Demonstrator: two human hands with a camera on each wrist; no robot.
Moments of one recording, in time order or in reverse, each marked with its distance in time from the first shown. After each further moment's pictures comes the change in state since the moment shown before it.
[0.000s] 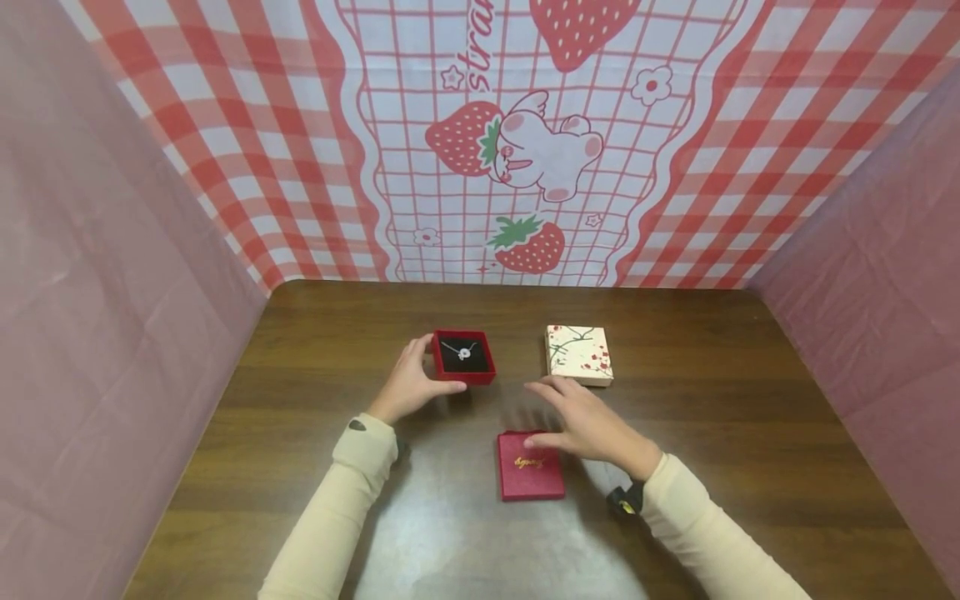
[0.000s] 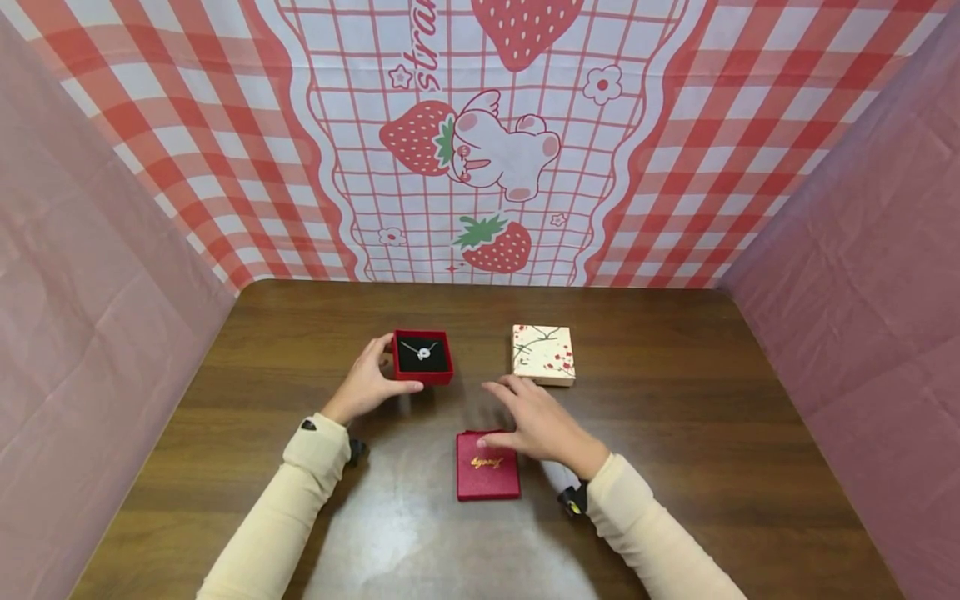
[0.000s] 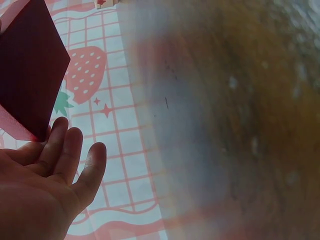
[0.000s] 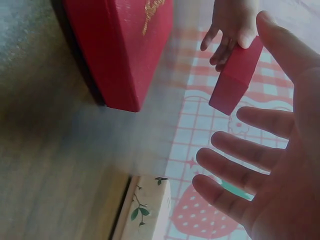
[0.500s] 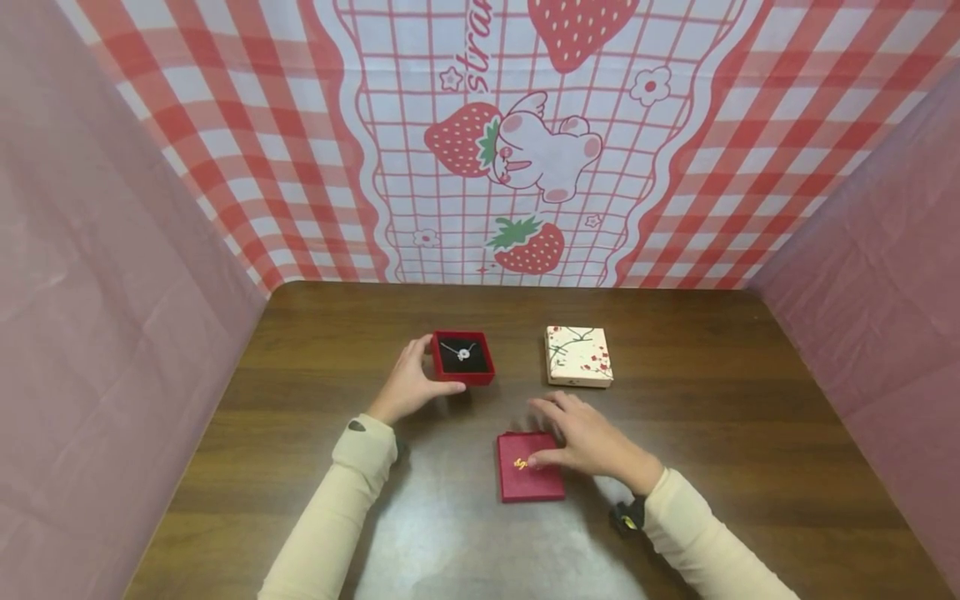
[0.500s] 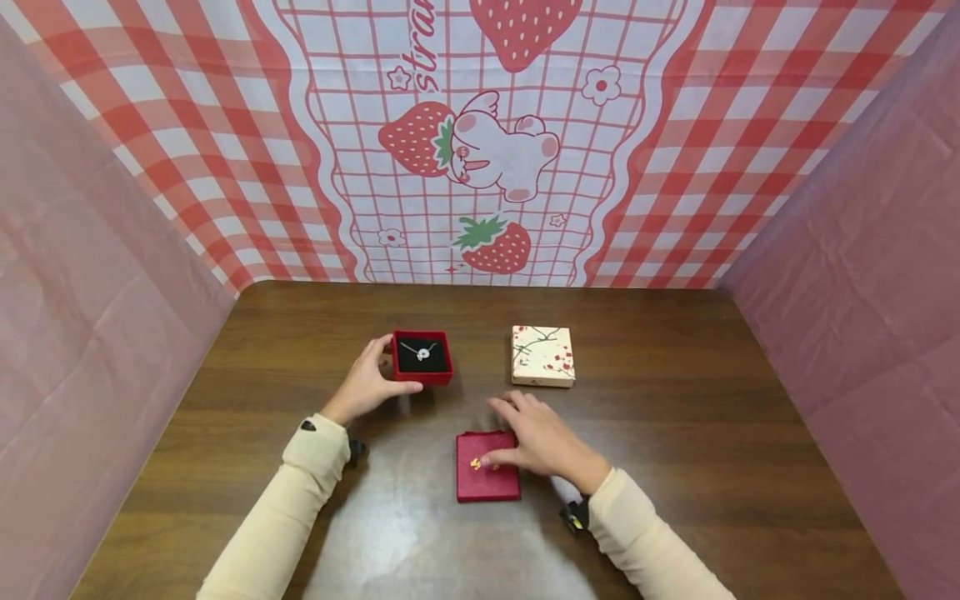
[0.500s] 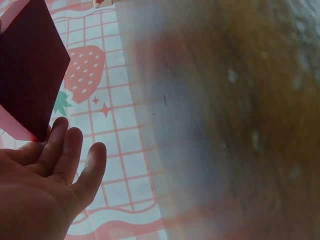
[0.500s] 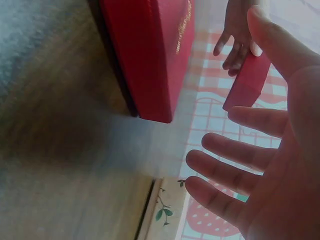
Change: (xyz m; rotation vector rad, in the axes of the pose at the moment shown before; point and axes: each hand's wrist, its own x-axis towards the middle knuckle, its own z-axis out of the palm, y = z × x) left_hand 0.001 0.001 -0.001 -0.002 -0.005 -0.001; right_hand -0.013 0.001 0.015 -0.003 -0.045 0.031
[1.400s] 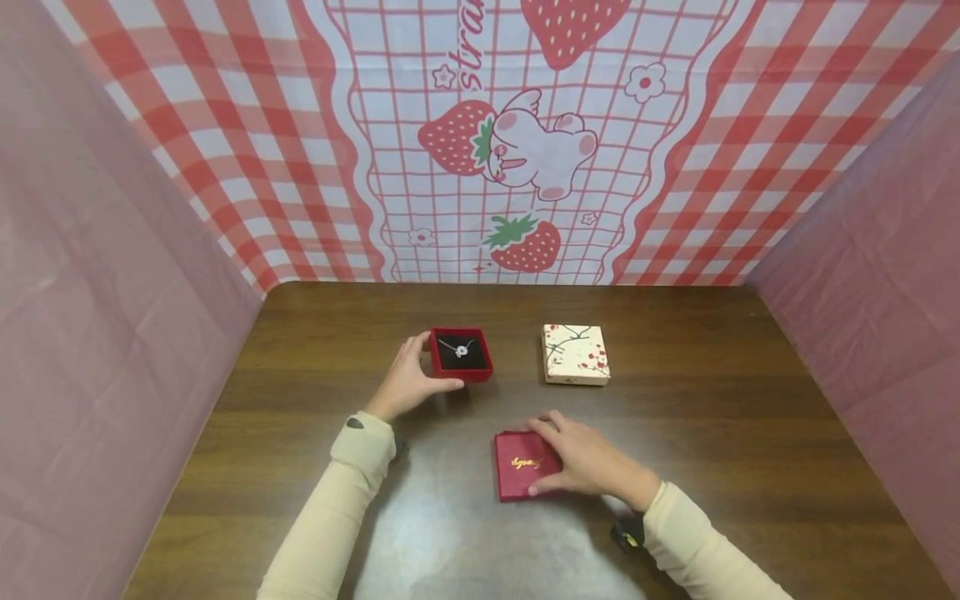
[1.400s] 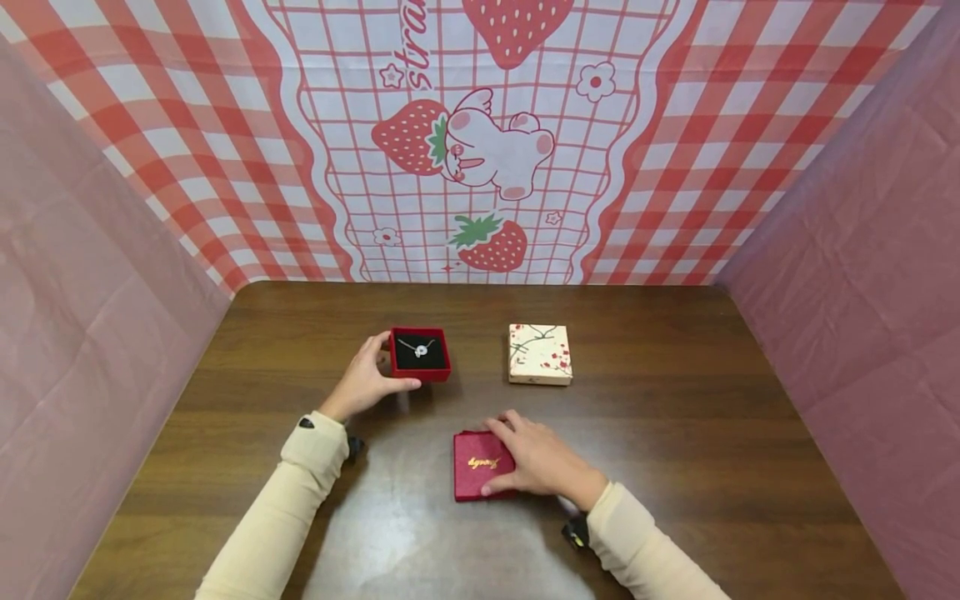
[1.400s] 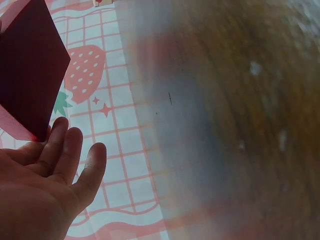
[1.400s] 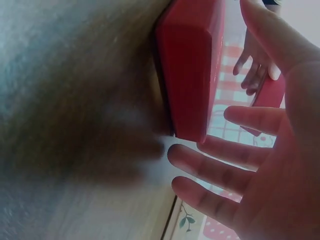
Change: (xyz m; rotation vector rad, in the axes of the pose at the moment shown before) left_hand 0.005 0.000 0.000 0.014 -0.011 0.007; right_hand -0.018 -0.006 0.016 0.045 -0.130 0.051
